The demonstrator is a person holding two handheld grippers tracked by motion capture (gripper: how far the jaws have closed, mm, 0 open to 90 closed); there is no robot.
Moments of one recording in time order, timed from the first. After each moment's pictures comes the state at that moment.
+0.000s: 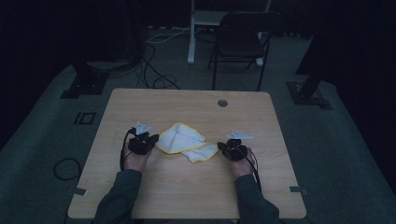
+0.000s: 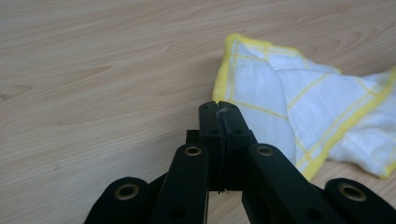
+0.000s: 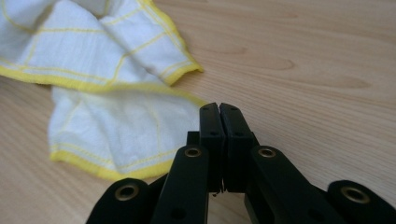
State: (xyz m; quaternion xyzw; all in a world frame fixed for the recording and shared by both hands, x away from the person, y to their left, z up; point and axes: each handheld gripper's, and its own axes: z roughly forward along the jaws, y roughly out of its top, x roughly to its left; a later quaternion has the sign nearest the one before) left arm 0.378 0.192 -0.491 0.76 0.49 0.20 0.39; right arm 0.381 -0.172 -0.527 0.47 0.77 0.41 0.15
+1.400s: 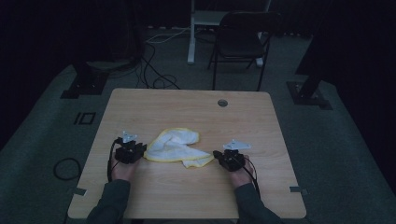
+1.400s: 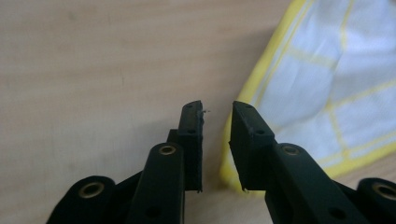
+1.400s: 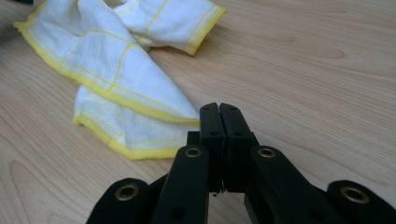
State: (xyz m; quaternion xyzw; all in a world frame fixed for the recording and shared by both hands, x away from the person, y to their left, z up) left arm 0.359 0.226 -0.505 0.74 0.53 0.20 0.35; right arm 0.347 -0.161 -0.530 0.42 0.79 0.43 0.15
